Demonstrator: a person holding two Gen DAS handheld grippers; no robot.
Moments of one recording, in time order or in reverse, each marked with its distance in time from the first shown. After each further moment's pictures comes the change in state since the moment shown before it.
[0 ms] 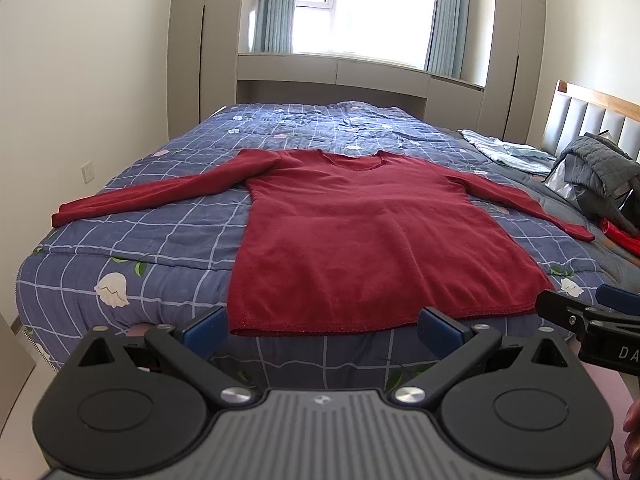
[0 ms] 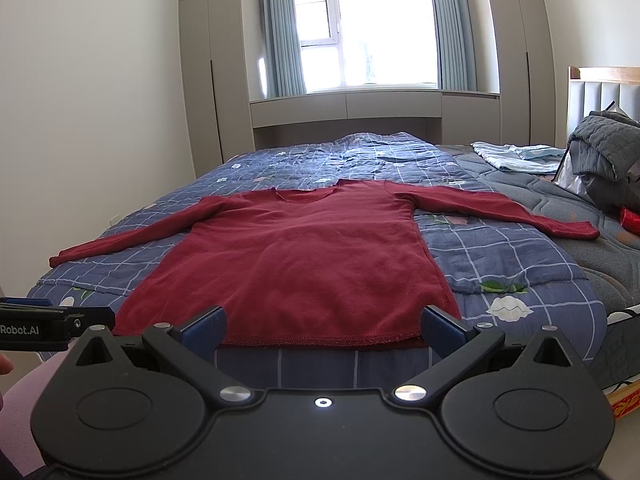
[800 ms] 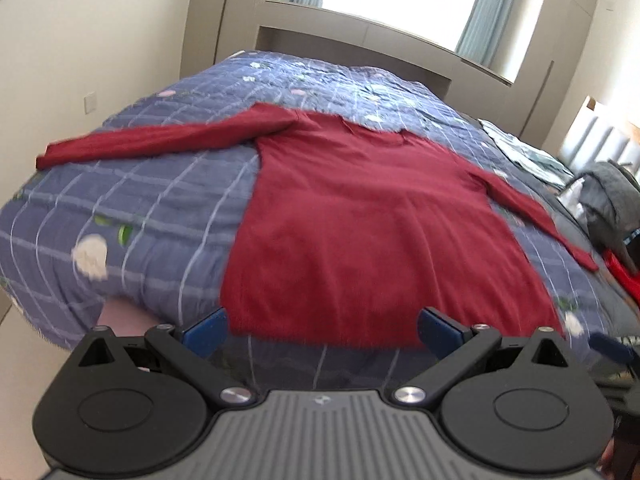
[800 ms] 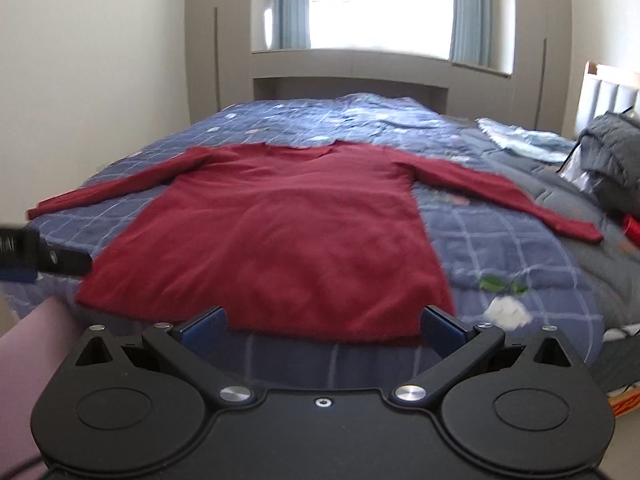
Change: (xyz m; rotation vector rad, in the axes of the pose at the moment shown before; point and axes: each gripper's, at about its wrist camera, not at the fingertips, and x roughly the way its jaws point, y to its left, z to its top) left arm 0.049 0.028 0.038 -0.172 0.136 -0.033; right arm 0.046 -0.005 0.021 -0.094 0.131 -0.055
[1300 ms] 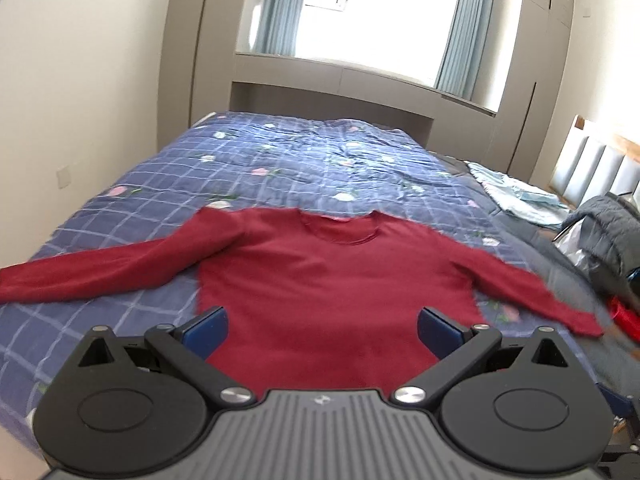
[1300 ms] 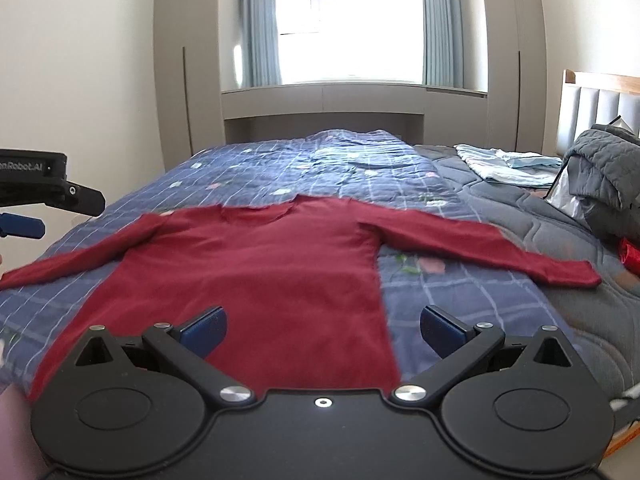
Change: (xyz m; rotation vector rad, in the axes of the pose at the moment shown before) left arm 0.058 -0.075 0.120 0.081 -0.127 -0.017; right arm 0.062 -0.057 0.071 0.070 -0.085 -0.023
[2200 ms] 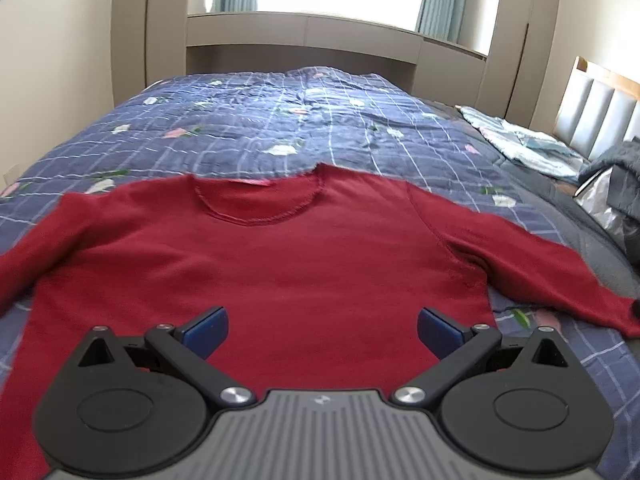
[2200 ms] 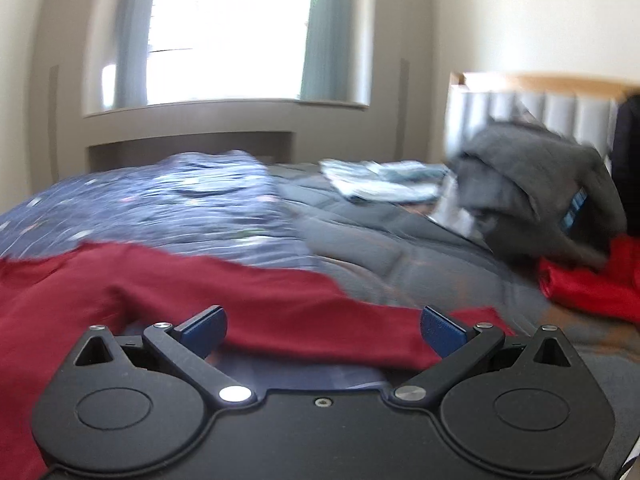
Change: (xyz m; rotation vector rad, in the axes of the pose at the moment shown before) left arm 0.215 -0.099 -0.005 0.093 0.116 -0.003; right arm 0.151 -0.208 0.029 0.145 -0.077 -0.380
